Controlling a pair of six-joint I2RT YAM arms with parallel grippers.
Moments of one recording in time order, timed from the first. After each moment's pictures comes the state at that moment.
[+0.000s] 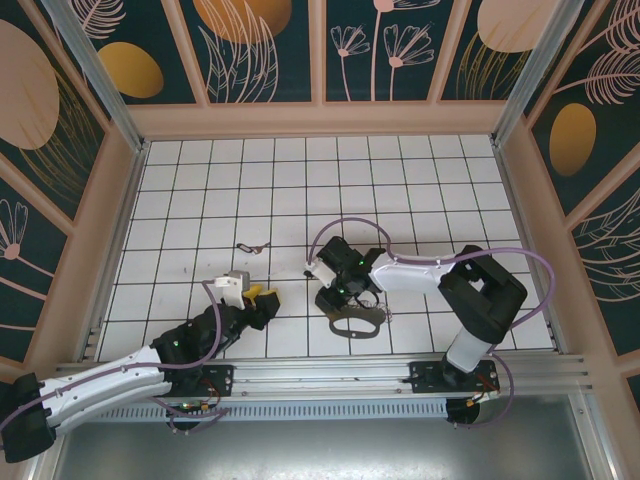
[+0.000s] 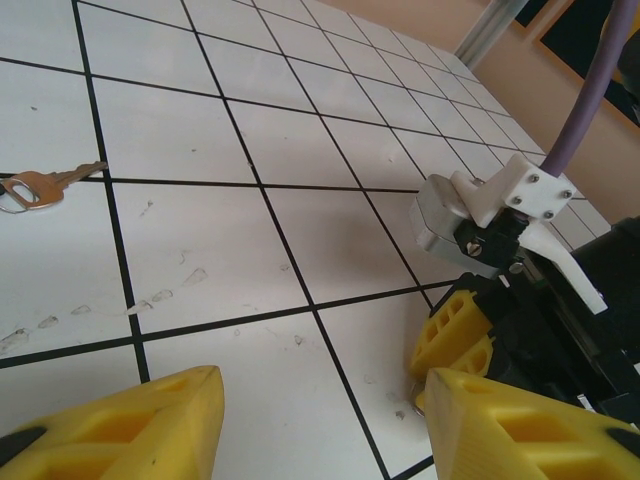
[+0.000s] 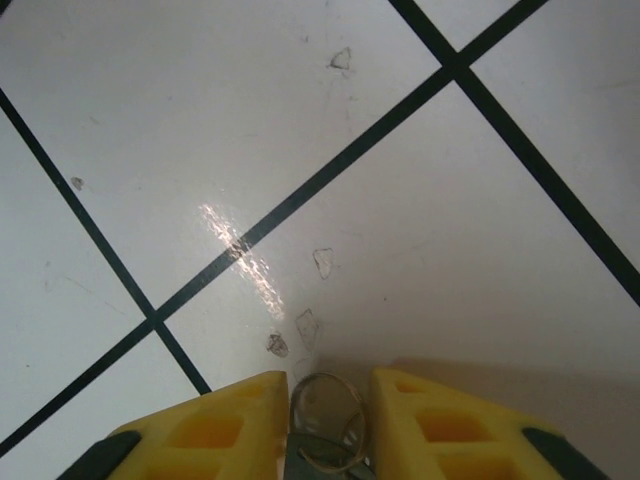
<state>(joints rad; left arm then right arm) -1.05 0.49 0.07 0.07 -0.39 -0.68 0.93 1.67 0.88 -0.39 -0.24 0.04</state>
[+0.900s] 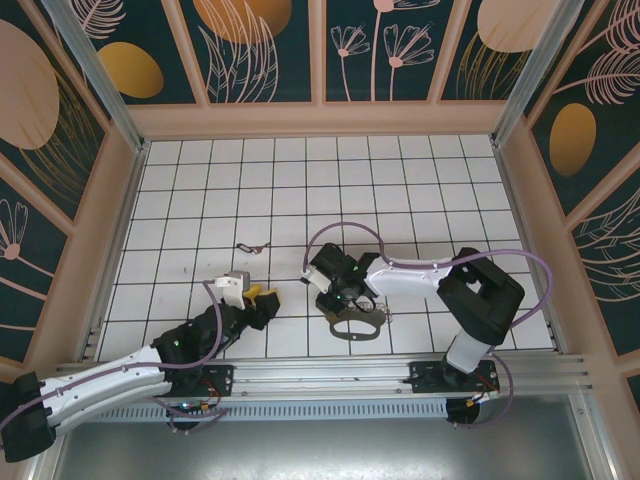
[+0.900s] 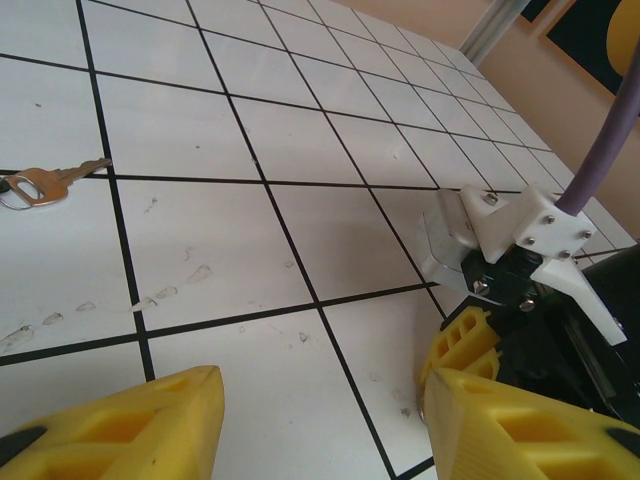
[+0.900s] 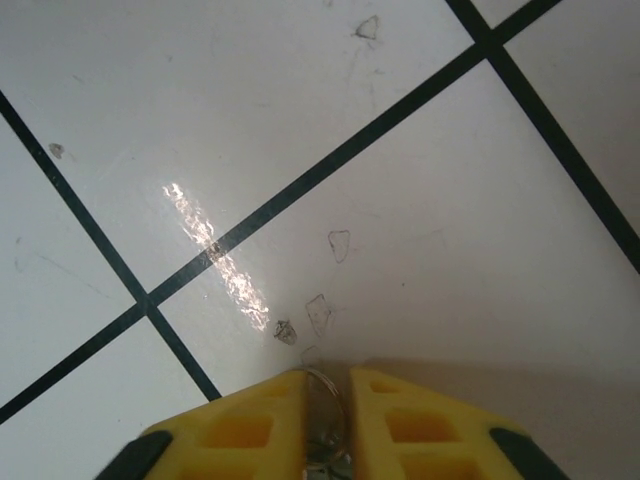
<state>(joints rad) -1.05 0.50 0.07 0.07 -0.39 -0.68 0.99 1.68 0.90 -0.43 -0.15 0.03</state>
